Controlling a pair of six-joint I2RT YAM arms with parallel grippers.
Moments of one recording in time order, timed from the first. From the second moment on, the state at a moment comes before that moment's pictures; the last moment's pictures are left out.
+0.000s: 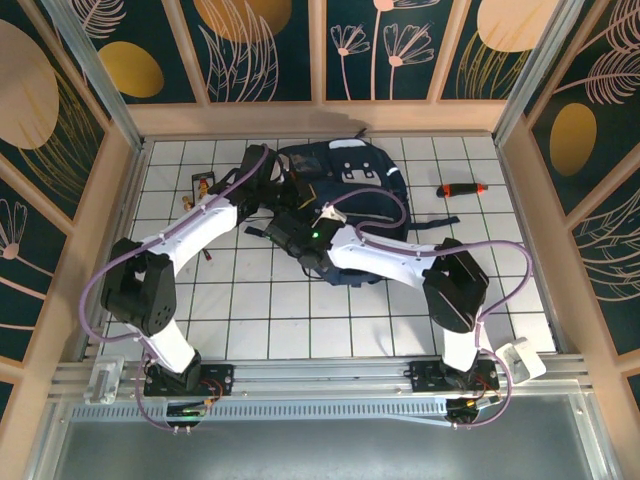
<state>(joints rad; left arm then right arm) -0.48 1.69 1.30 -0.29 0.47 -1.02 1.06 1.86 1.50 -0.81 0.55 1.51</state>
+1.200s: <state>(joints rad) -0.47 1.62 1.16 -0.15 0.53 -1.13 1.08 1.91 1.71 -1.09 0.65 1.48</state>
